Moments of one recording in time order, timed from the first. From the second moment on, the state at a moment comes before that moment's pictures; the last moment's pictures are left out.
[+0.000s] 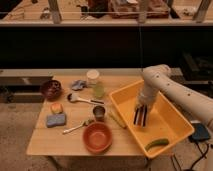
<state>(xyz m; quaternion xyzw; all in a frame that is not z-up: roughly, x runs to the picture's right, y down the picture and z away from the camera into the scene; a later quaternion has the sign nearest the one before) 0.216 0.116 0.817 -0.27 -0.27 -0.56 0.73</state>
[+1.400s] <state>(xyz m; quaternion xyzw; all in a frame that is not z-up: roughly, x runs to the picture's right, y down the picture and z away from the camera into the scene) 0.302 0.195 0.815 -0.32 -0.27 -0.49 0.76</state>
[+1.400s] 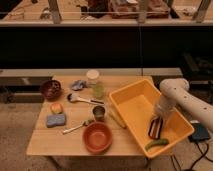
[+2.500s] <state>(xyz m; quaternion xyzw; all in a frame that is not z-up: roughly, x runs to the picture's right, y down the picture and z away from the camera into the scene) 0.215 0.141 0.782 -0.26 -0.26 -0.58 0.73</state>
